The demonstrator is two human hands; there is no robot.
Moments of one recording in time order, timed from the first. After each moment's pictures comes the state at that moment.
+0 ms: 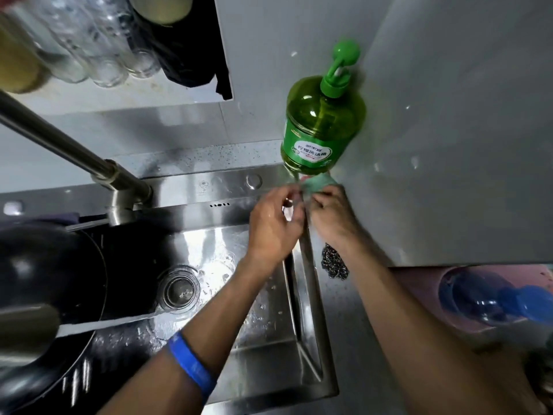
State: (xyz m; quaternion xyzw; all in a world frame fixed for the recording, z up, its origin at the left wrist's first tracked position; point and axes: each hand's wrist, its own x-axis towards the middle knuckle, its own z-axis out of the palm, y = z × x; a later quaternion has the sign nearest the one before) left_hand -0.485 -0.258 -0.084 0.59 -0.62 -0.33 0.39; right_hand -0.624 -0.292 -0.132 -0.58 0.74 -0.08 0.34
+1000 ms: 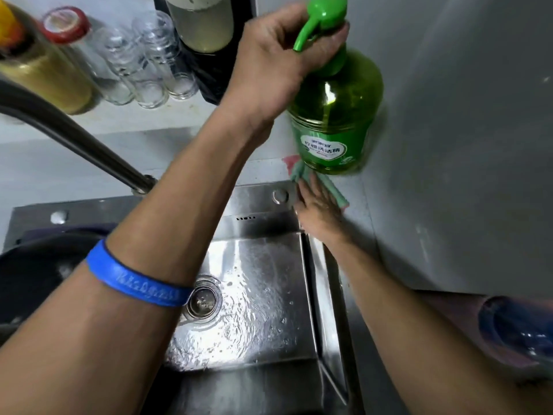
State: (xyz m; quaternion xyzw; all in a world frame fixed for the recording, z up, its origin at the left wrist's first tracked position) left_hand -0.433 -0.402 0.069 0.41 -0.59 -0.47 0.51; right_hand -0.553 -0.334 -0.163 -0.71 0.65 -0.08 0.27
